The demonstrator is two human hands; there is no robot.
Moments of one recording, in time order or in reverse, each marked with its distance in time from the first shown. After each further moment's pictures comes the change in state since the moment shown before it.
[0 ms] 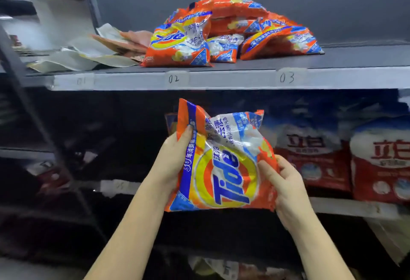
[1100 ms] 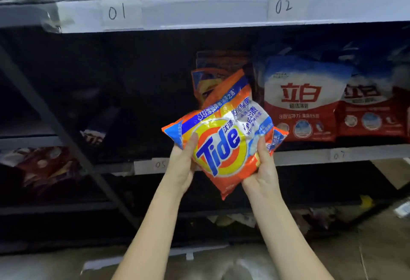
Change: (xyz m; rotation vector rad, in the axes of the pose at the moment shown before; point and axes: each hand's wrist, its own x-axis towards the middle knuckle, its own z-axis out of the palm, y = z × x) left_hand 0.060 -0.108 -0.218 -0.306 -0.157 -0.226; right_hand 0.039 0.191 0.199 0.622 0.471 0.176
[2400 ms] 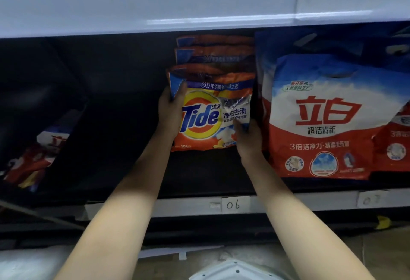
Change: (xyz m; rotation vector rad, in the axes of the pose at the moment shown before) left_hand 0.252 -0.012 0.021 0.316 0.259 0.188; right_hand 0.231 -0.011 -0.007 -1.101 0.202 -0.249
